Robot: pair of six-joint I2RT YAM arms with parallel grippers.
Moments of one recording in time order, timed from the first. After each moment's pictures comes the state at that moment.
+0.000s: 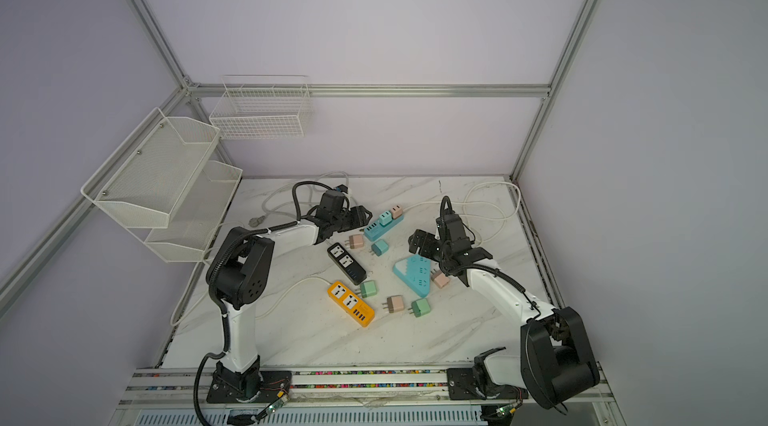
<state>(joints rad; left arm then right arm) -0.43 2.07 1.38 0.04 0.19 -0.63 0.37 1.31 0.81 -0.24 -0.13 0.65</state>
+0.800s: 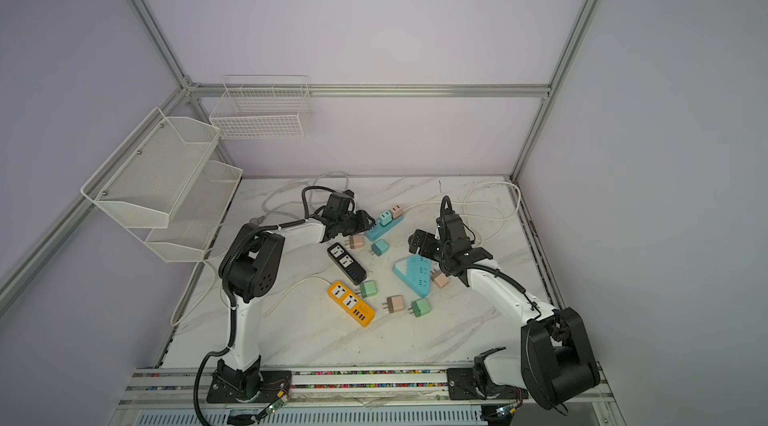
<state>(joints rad) -0.44 2.15 1.45 -0.03 0.26 -0.68 0.37 1.31 0.81 -0.24 -0.13 0.64</state>
